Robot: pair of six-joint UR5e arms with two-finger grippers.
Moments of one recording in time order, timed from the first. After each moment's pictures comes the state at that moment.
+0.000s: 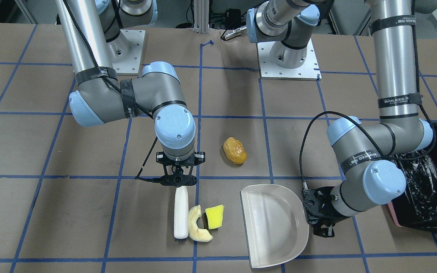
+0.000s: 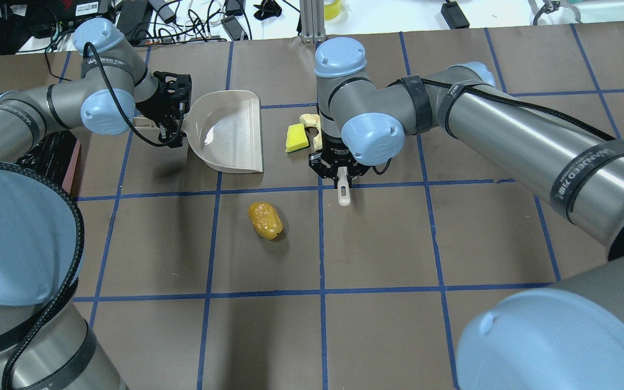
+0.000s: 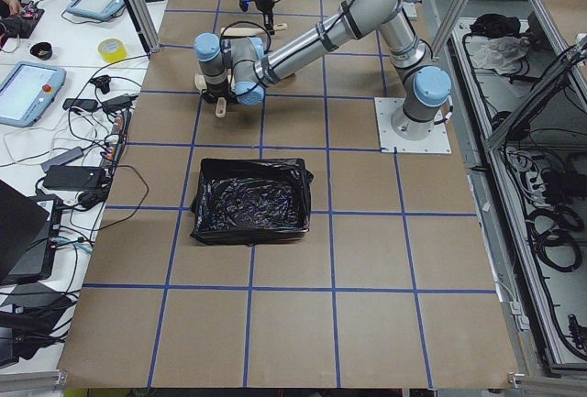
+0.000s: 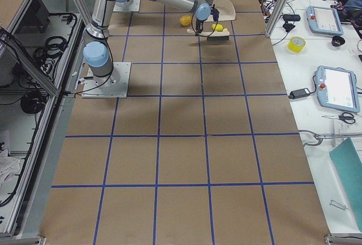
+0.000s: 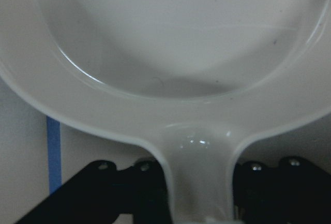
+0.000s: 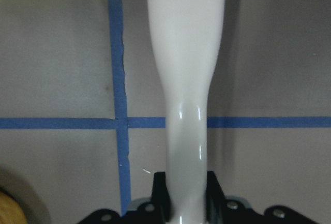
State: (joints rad) left arm -1.40 -2.19 -1.52 -1.00 1.44 1.69; right arm 1.90 -1.04 1.54 -1.92 -1.54 0.32
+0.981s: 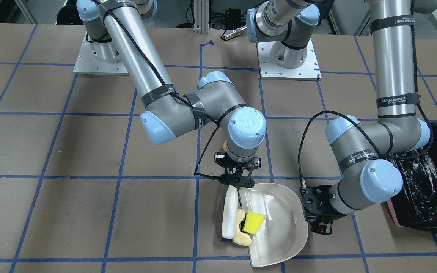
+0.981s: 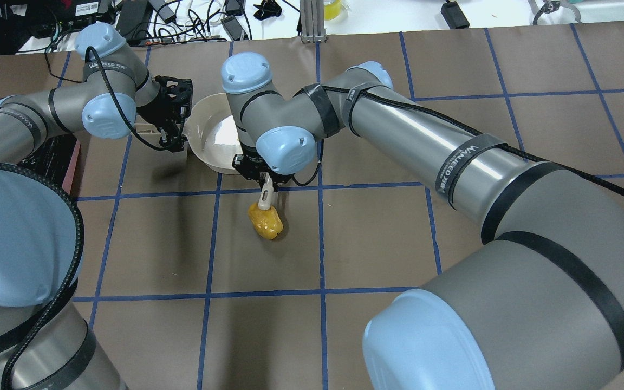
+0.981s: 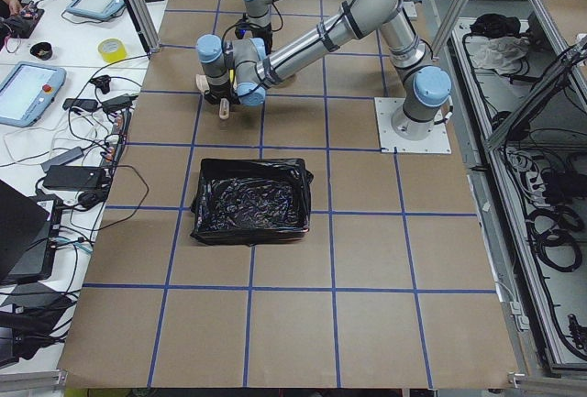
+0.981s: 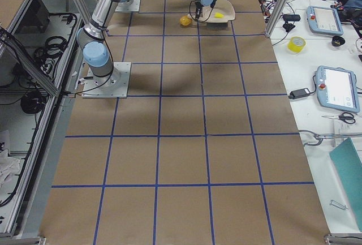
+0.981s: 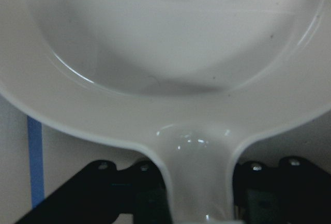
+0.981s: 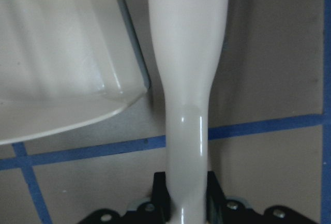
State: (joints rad) left arm -1.40 -2.19 -1.55 -1.00 1.44 1.69; right arm 2.10 -0.85 1.28 -1.92 -1.48 0.69
